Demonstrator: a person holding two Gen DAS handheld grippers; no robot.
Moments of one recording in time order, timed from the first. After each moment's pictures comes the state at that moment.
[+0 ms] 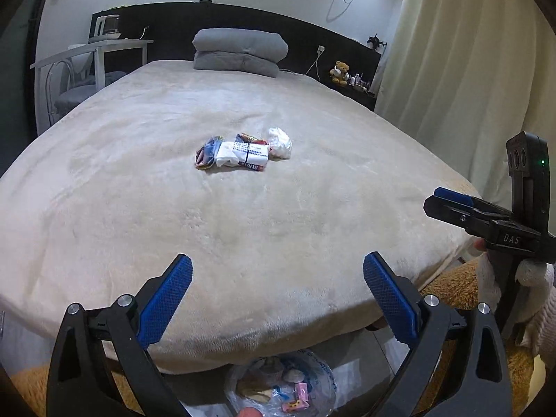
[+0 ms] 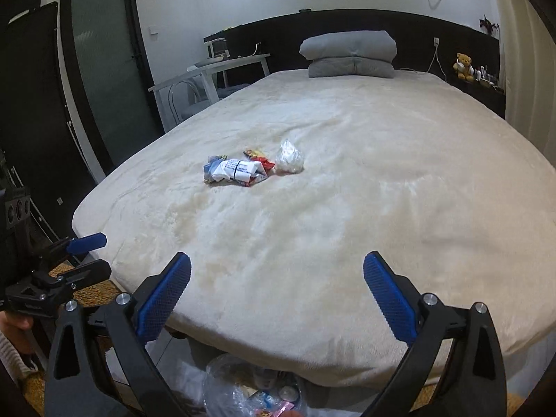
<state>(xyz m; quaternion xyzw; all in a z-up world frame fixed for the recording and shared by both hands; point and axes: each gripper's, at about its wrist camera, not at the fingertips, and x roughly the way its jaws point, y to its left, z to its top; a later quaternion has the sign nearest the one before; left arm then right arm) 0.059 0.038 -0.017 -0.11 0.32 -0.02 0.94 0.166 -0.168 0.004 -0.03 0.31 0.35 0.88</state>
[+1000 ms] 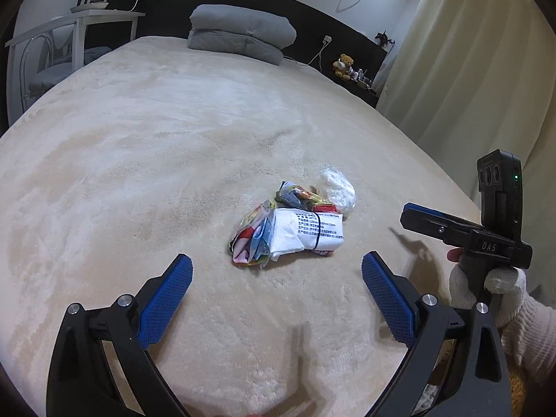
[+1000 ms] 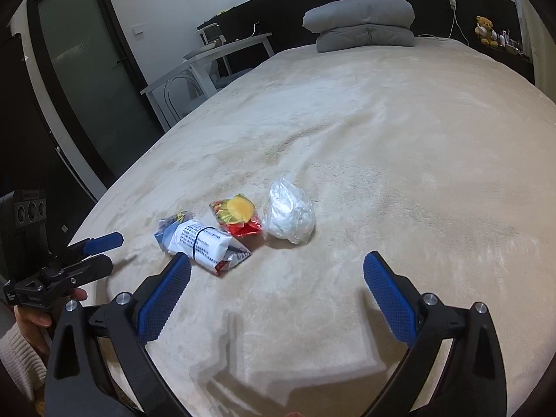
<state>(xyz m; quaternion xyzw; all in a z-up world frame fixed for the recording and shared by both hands) 0.217 0.148 -0.033 -0.16 0.35 -0.06 0.92 0.341 -0.071 -0.028 0.02 0.39 0.38 0.84</state>
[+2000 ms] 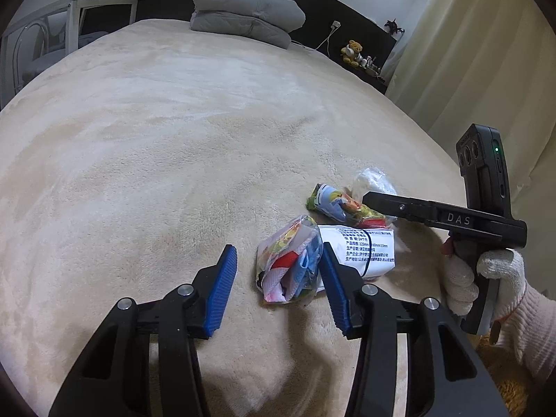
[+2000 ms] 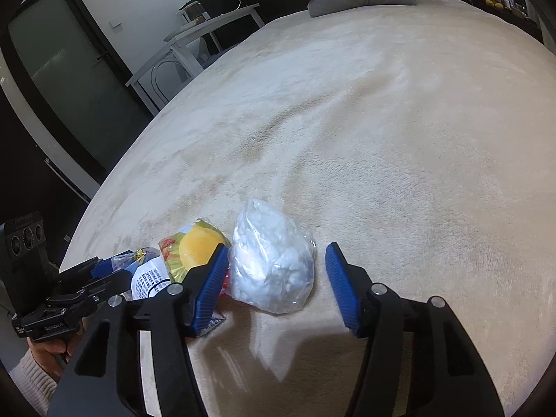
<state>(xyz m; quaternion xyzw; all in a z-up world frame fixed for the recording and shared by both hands) 0.268 0.165 -0.065 -0.16 0.38 -0.06 0.91 0.408 -0.024 -0.065 0.03 0.46 0.39 0.80</state>
